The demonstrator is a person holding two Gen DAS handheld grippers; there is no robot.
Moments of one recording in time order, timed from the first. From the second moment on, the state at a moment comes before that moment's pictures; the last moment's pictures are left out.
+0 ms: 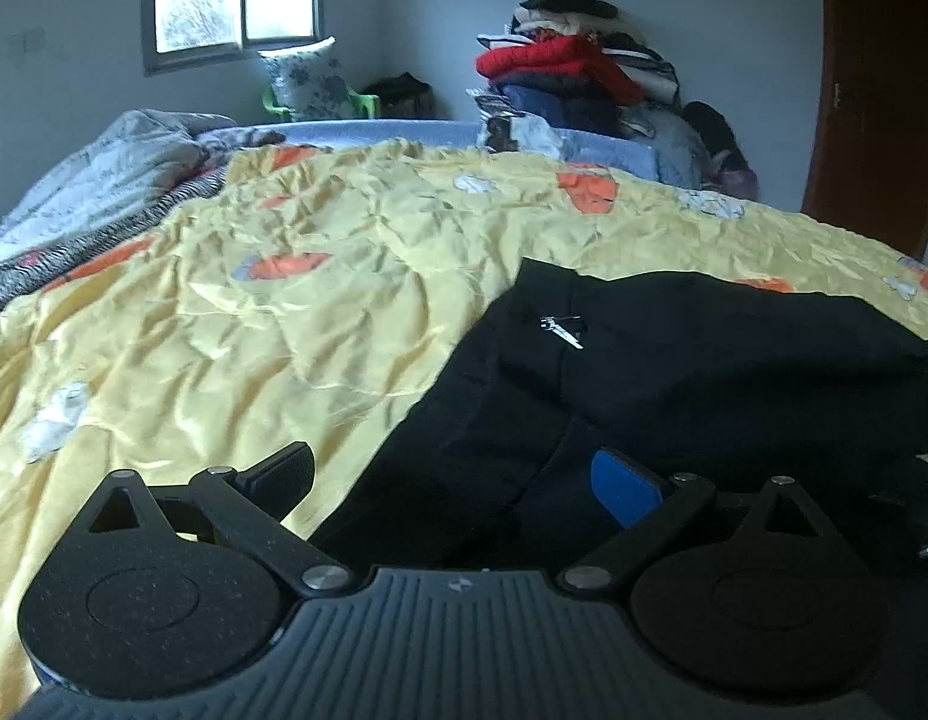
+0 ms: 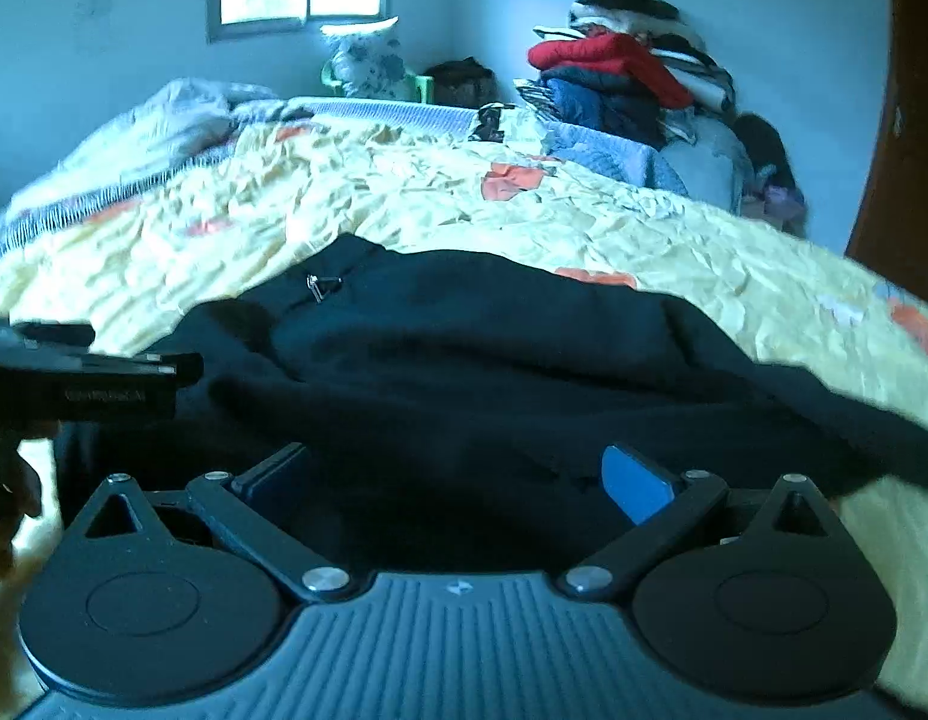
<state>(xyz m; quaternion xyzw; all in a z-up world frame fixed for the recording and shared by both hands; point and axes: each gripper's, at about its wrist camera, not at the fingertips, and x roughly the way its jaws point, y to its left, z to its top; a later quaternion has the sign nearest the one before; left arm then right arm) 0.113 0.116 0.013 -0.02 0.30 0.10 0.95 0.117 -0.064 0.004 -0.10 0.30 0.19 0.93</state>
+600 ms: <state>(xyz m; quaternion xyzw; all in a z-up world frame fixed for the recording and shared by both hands) 0.144 0.115 -0.016 -0.01 0.31 0.09 0.95 0.218 -0.071 0.017 -0.08 0.32 0.20 0.92</state>
